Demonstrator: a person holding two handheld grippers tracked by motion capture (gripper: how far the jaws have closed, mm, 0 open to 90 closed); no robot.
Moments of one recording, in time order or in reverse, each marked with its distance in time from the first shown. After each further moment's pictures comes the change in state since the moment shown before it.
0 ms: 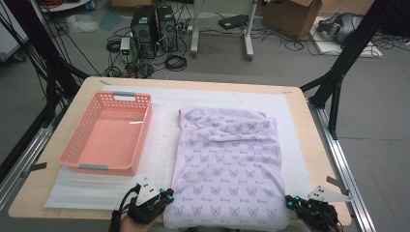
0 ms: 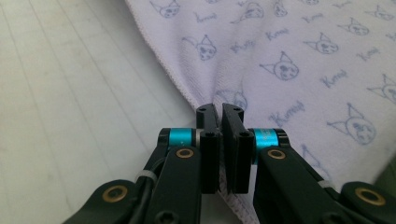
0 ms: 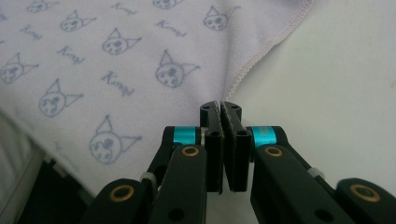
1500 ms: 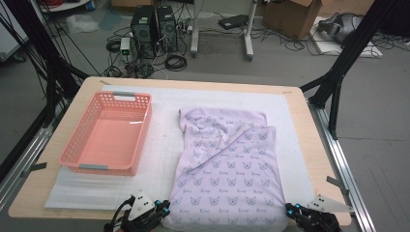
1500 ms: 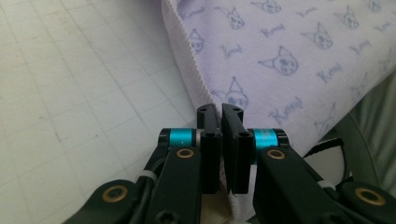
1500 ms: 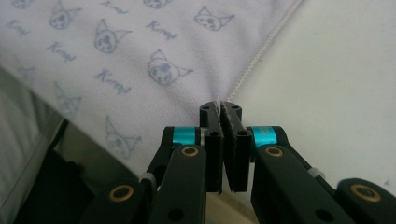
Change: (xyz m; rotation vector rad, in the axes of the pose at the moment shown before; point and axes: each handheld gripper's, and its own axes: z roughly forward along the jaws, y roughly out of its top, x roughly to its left) left arm -0.007 -0.010 -0.013 -0.010 -0.018 -0.018; right arm 0.018 -0.008 -0.011 0.003 -0.012 -0.034
